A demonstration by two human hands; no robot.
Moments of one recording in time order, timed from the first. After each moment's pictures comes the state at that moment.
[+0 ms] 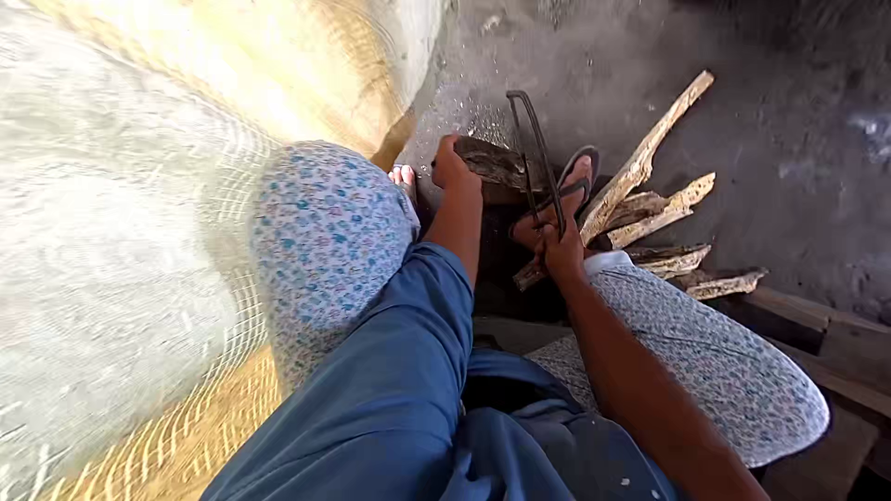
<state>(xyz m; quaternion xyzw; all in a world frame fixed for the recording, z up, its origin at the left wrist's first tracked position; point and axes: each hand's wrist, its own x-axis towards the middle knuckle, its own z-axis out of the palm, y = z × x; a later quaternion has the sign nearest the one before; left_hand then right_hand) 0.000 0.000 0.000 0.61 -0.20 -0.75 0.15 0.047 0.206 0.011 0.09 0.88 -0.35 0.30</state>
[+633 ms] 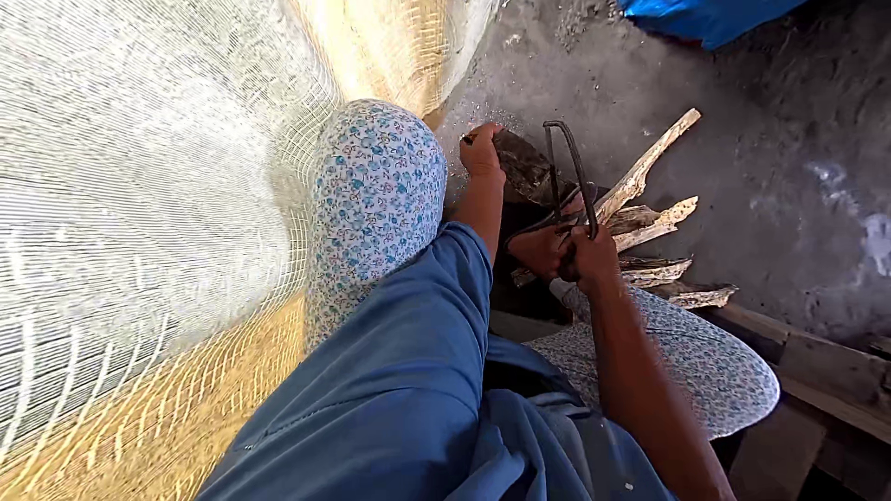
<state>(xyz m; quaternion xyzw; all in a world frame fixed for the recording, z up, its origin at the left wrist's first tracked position) 0.003 0.006 -0.029 0.52 -0.25 -0.80 0.18 0.068 0.202 0.080 0.21 0.82 -0.44 0.30</state>
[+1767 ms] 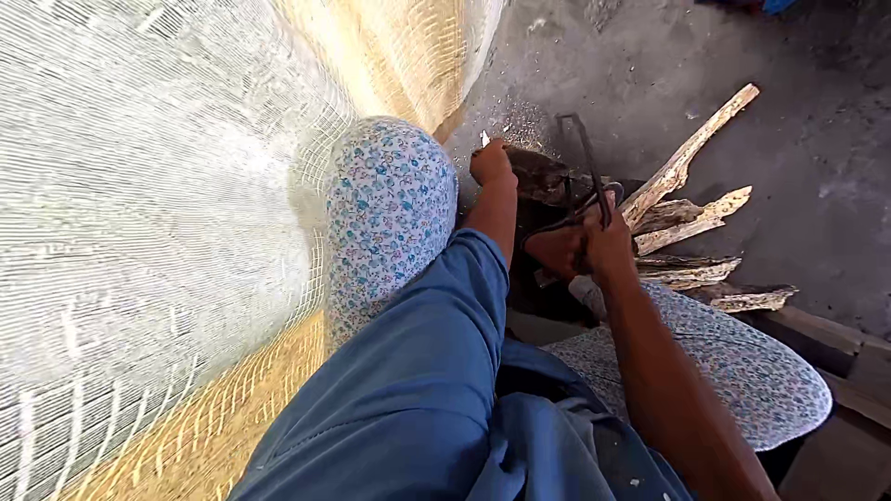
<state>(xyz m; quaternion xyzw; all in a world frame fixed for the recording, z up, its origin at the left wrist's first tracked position) 0.024 0.051 0.036 0.61 -0.60 -0.40 0.31 0.056 0.189 0.061 0.14 0.86 -0.37 0.33</state>
